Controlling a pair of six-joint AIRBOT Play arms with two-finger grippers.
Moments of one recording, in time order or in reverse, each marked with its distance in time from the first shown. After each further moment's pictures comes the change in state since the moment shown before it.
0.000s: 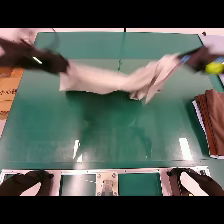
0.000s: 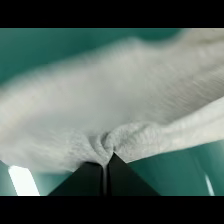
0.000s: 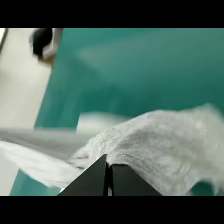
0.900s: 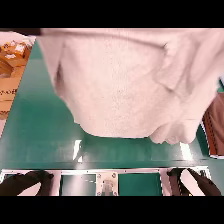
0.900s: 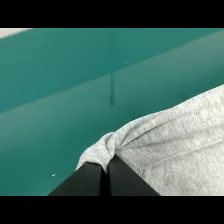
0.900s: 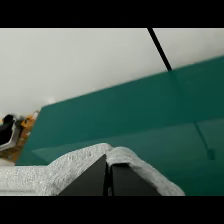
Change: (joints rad) left arm -0.001 -0.116 0.235 0.113 0.018 0.071; right arm -0.218 0.072 0.133 -0.050 -0.045 0.068
